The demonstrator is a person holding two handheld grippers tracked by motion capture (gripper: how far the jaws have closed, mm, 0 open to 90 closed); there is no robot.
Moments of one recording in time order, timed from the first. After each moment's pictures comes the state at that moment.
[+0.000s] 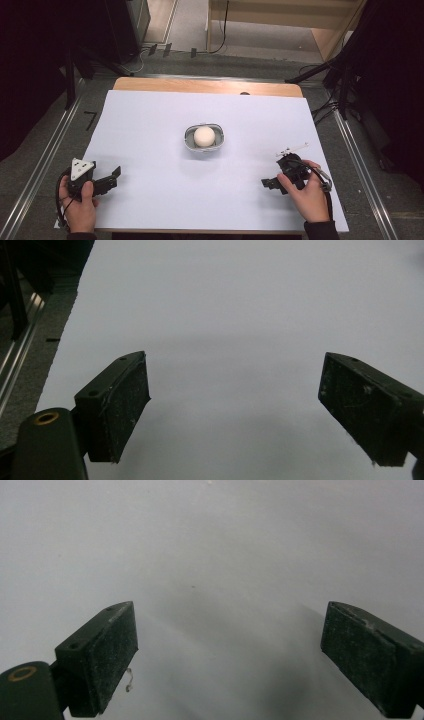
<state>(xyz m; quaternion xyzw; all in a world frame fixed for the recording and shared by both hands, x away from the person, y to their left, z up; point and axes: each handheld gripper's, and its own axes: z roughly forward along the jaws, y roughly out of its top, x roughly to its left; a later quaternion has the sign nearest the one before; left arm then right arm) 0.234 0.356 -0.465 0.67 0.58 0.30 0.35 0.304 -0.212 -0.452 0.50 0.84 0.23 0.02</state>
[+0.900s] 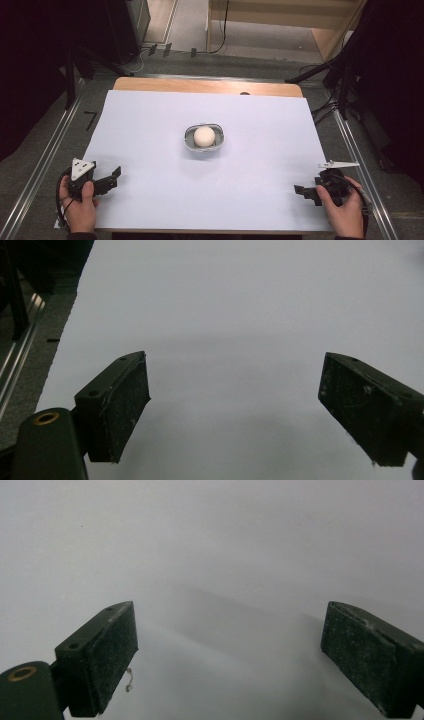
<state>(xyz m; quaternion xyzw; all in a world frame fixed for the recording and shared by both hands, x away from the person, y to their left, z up) 0.234 0.355 -0.465 0.67 0.58 0.30 0.35 0.265 -0.310 -0.461 0.56 0.77 0.29 0.06</state>
